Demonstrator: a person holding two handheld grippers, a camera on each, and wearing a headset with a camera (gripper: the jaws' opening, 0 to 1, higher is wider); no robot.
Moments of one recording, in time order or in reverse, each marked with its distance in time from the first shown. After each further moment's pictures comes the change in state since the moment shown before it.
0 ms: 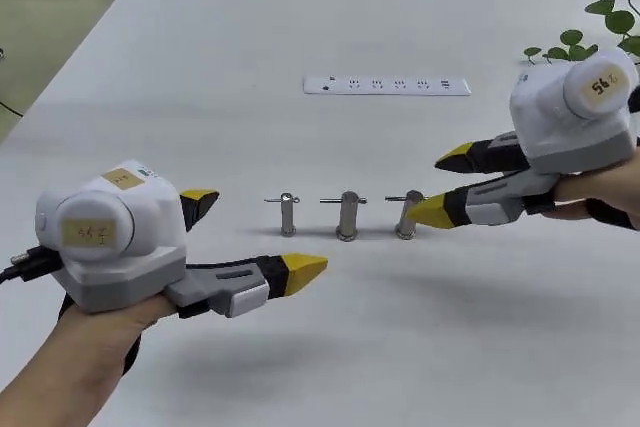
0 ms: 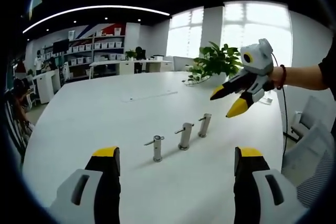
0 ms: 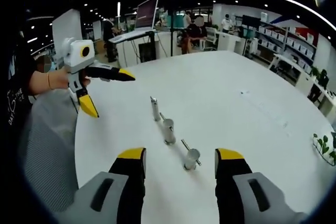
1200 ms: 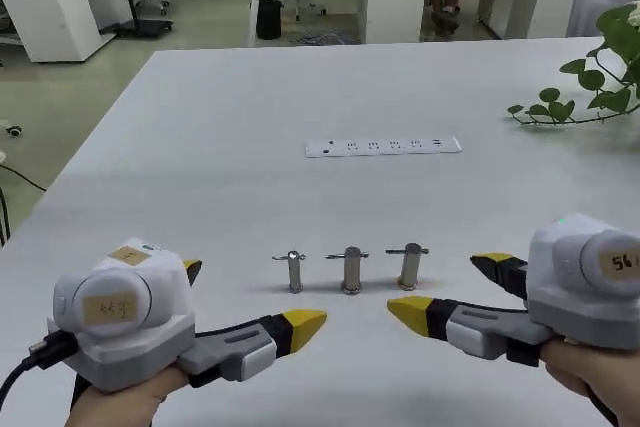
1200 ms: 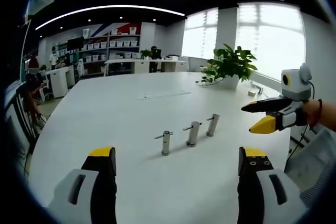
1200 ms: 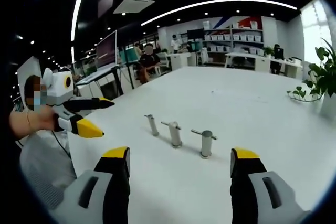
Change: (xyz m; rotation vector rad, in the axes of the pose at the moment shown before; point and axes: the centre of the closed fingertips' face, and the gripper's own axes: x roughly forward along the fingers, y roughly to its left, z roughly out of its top) left arm -0.020 0.004 -0.004 -0.035 0.006 0.125; right arm -0.021 0.031 -0.017 0.334 -0.237 -0.286
